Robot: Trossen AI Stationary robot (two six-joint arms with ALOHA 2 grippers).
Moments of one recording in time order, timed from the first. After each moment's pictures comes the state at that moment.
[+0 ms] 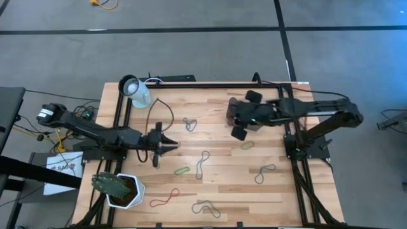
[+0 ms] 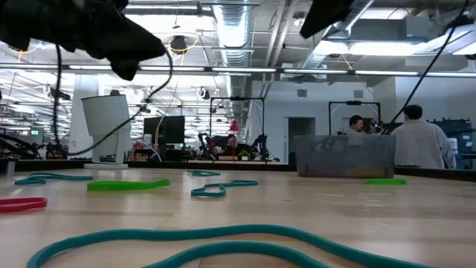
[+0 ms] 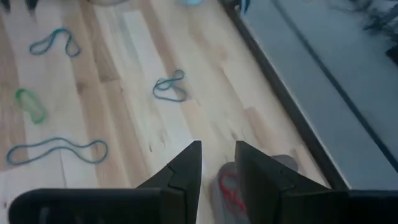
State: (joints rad) left arm -0.24 0.95 0.29 0.50 -0.22 -0.14; right arm 0.07 1.33 1.35 -0.88 0.45 0.17
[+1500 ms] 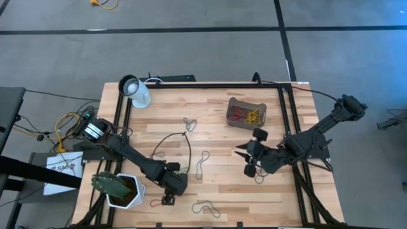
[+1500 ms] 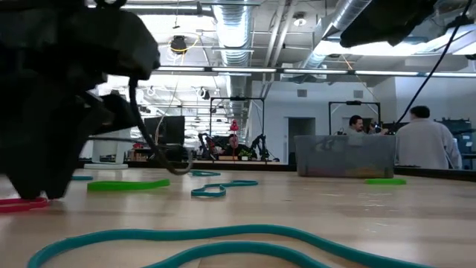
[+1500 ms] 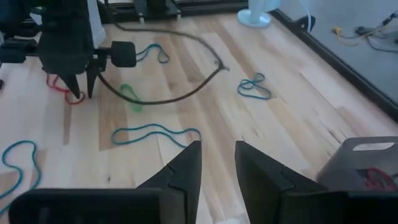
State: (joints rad) left arm -0.53 1.82 1.06 -0.48 0.04 -0.48; right arm 0.58 1.20 0.79 -0.34 0.74 0.47
